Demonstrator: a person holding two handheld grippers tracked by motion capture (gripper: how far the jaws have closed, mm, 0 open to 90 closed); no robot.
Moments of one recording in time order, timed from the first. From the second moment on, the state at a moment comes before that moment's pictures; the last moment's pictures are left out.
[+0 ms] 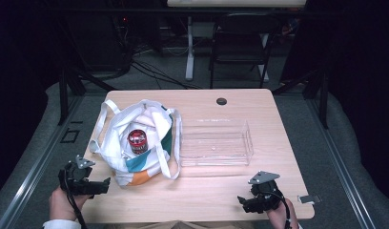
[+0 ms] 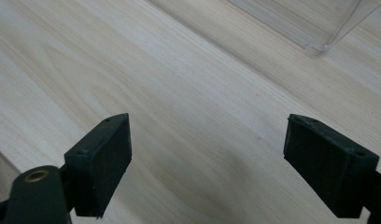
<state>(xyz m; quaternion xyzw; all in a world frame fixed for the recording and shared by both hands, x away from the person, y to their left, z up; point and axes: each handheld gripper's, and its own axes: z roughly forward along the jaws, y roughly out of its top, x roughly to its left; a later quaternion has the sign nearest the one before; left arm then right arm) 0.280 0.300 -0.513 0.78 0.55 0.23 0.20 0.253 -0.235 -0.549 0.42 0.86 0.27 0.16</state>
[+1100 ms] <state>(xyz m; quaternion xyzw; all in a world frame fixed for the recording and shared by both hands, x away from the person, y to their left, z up) 0.295 0.293 -0.493 0.76 0.55 0.24 0.25 0.245 -0.238 -0.549 0.42 0.85 0.27 0.16</state>
